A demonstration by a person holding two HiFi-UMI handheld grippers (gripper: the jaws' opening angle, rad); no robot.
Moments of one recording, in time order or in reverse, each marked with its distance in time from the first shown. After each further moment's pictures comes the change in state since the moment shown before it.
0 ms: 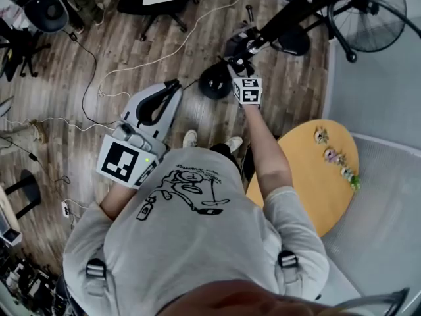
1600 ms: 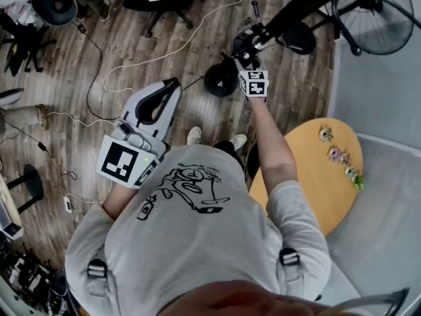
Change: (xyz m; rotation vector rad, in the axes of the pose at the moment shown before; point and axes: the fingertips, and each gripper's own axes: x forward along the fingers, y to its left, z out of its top) left arm -0.021 -0.004 0.003 0.006 -0.005 0.035; right arm 0.005 -0.004 0.006 -0.030 0.009 0.006
